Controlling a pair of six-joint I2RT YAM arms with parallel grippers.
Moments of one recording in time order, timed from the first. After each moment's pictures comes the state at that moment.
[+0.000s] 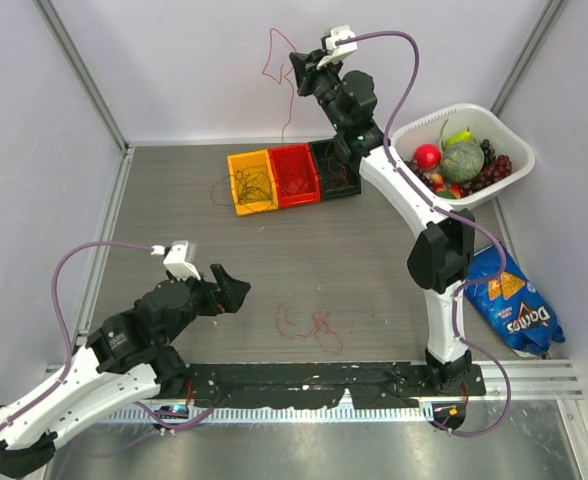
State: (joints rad) left arm -0.93 0.43 0.63 -0.63 -0.40 -0.76; right arm 0.51 2.09 2.12 0.36 -0.01 0.07
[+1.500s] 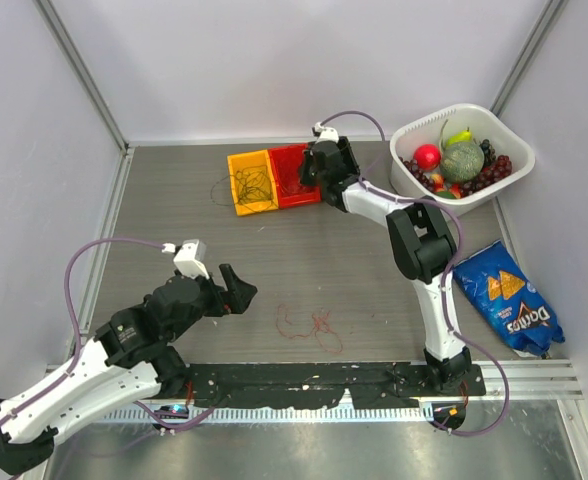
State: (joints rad) left arm -0.93 0.51 0.63 -0.62 -0.35 -0.78; right arm 0.51 2.21 1.63 0.19 0.09 0.42
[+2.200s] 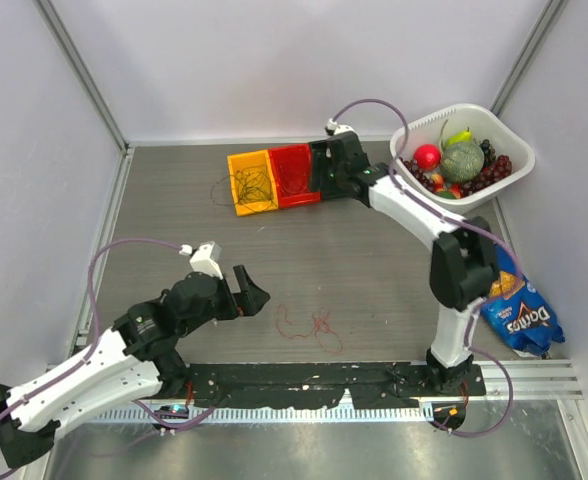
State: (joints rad) left arm -0.93 0.59 0.61 -0.59 -0.26 -0.90; right arm 0.52 1.97 1.68 -0.36 0.09 0.37
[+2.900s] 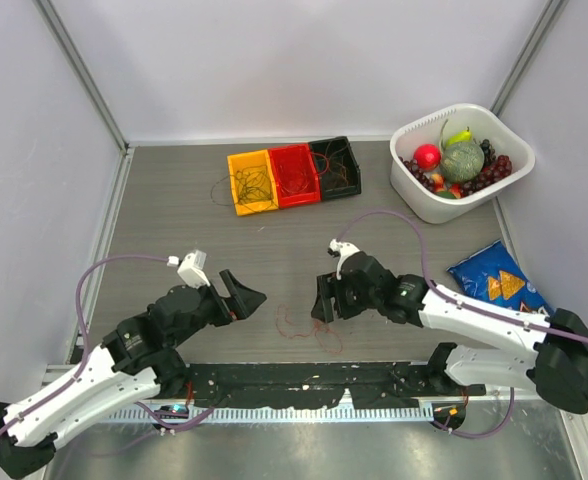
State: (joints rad) left arm -0.93 0.43 0.49 -0.51 -0.24 -1.01; right arm 0.92 1.10 0.65 -0.34 -0.07 0.60
